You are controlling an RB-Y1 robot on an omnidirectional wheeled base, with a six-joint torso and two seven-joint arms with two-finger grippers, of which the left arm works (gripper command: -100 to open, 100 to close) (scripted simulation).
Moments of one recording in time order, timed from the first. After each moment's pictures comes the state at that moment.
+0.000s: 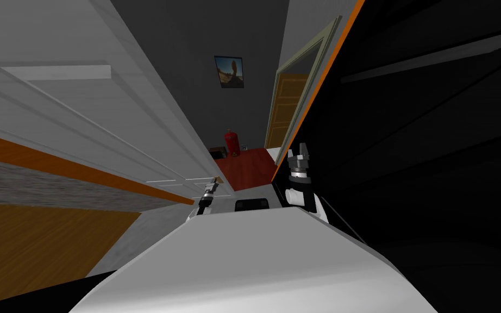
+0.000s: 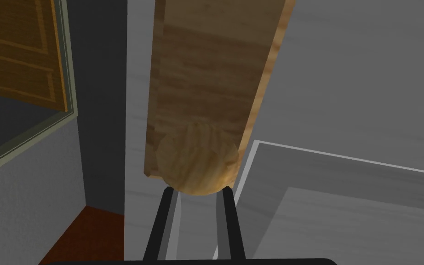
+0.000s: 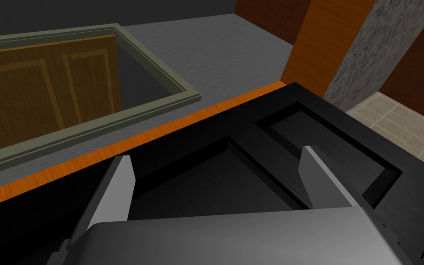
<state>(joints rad) 0.04 0.24 0.25 -0.68 -0.30 -1.04 -0.96</state>
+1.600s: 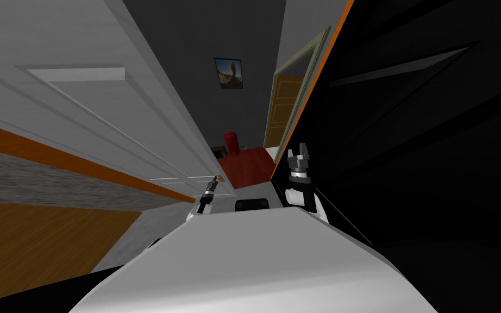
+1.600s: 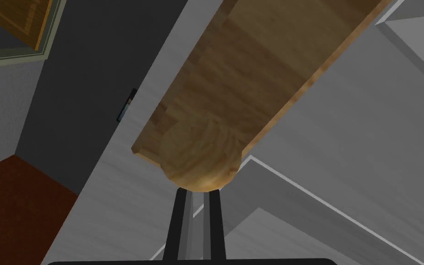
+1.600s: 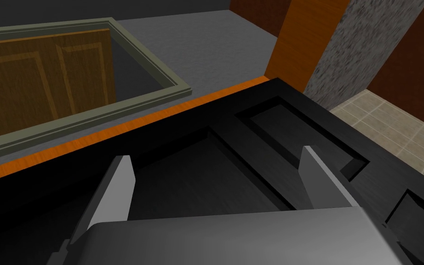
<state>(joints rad) -0.02 0.28 0.15 -0.61 -0.18 -1.03 -0.59</state>
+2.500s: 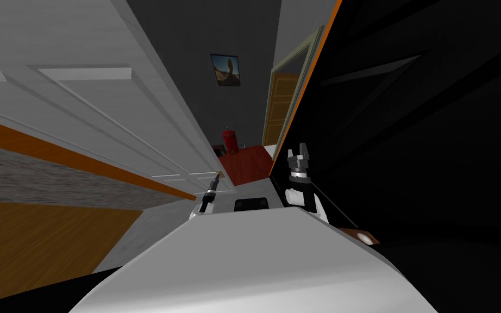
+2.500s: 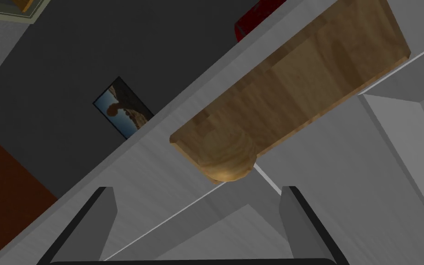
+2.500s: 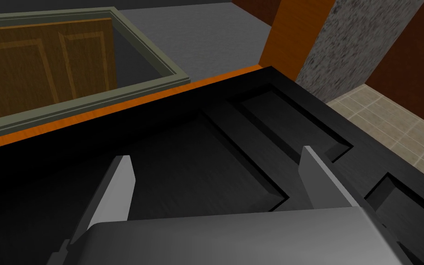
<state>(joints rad) 0.00 0.26 0.10 -0.68 -0.12 -0.95 -0.39</state>
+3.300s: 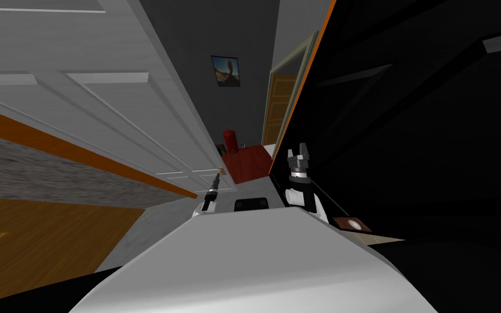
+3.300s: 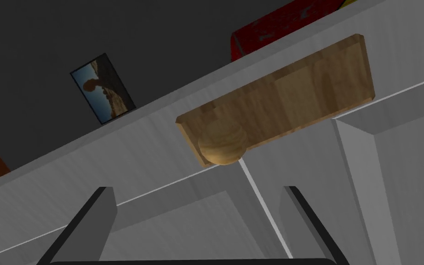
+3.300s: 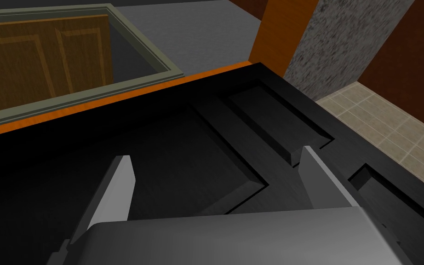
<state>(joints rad) -0.01 0.24 0.07 -0.70 -0.06 -0.90 -0.19</state>
